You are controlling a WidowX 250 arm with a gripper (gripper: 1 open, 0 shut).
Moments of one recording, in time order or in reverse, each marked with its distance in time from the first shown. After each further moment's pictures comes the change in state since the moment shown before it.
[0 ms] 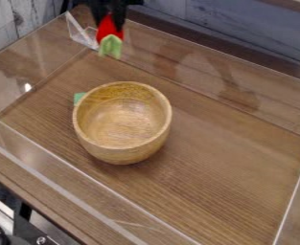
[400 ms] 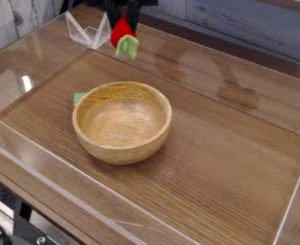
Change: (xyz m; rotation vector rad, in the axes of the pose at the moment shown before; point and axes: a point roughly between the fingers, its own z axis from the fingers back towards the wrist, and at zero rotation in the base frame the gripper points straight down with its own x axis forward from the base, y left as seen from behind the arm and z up) arm 0.016 0.009 -0.012 0.008 0.018 0.137
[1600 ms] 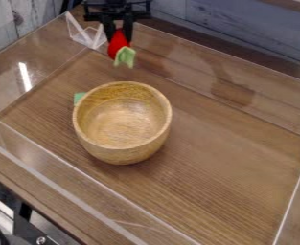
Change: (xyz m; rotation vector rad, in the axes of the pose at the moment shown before) arm 0.020 0.019 -0.023 -0.002 0.007 0.121
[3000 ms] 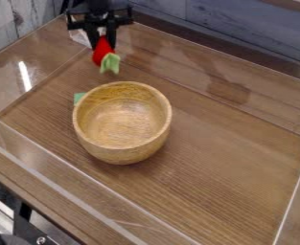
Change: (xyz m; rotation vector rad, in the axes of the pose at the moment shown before) arm 0.000 0.016 -0.018 -0.008 0.007 0.027
